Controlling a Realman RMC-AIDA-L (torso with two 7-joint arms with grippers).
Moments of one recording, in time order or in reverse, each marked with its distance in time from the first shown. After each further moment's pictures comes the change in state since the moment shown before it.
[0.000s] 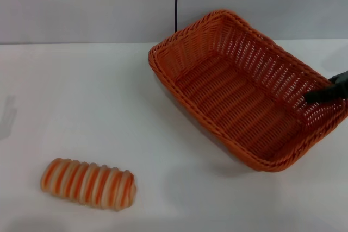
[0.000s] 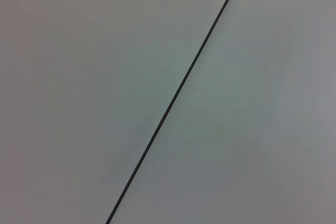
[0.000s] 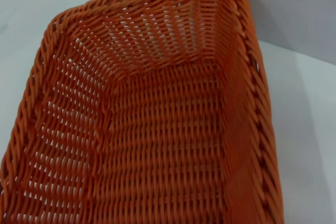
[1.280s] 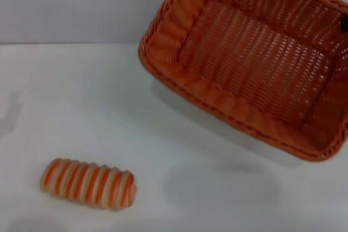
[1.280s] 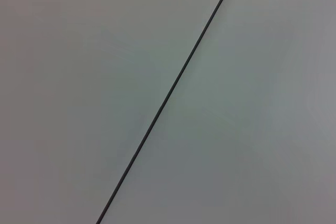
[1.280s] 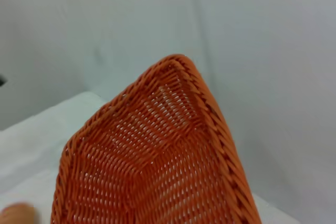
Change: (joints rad) left arm -0.025 0.000 -0.002 -0.001 -0.002 -0.004 -0.001; right arm -0.137 -0.032 0.148 -0.307 0.381 0.226 -0.144
